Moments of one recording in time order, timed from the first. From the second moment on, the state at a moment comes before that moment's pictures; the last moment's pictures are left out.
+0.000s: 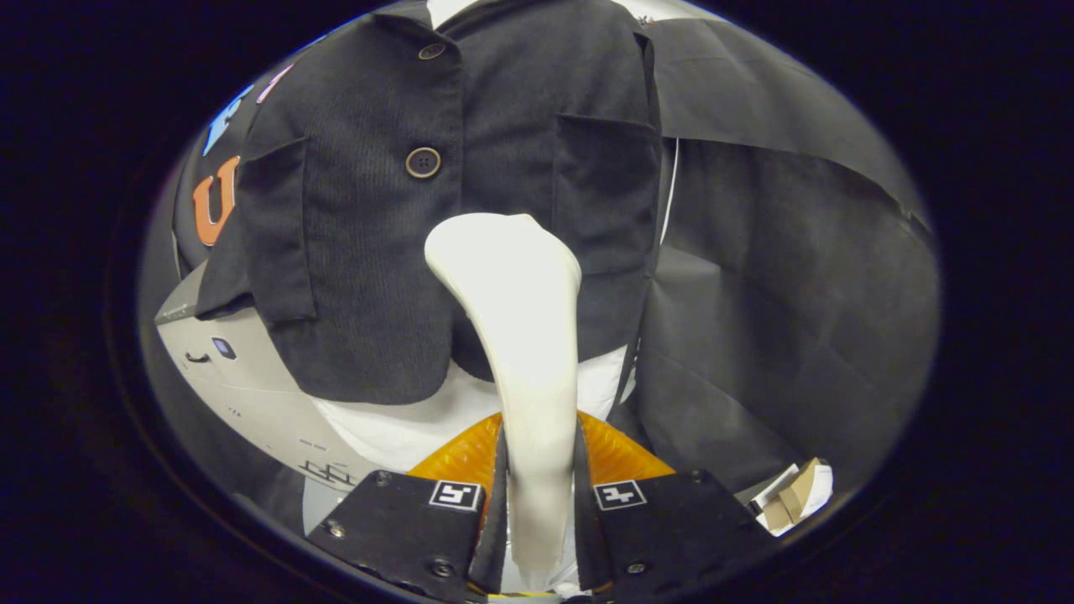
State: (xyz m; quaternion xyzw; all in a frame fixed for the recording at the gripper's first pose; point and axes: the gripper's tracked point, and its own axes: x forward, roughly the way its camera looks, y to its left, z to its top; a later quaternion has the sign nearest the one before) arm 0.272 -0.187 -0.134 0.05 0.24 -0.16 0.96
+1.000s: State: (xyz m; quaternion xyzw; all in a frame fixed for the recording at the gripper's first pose) arm 0.146 -0.103 -0.054 0.08 0.15 -0.13 0.98
